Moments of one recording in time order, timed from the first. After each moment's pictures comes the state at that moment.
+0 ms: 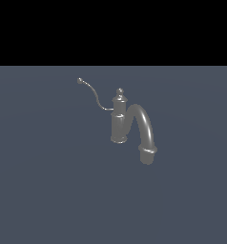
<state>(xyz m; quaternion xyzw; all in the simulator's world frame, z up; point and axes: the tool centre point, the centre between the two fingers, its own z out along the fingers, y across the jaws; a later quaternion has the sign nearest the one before) -0.261 -0.001 0.502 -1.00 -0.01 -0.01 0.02</state>
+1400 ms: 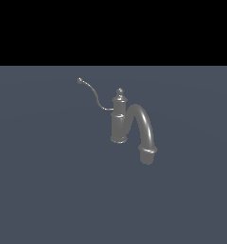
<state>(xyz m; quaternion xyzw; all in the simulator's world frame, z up) -0.210 0.063 0.442 -0.99 0.15 -0.01 0.01</state>
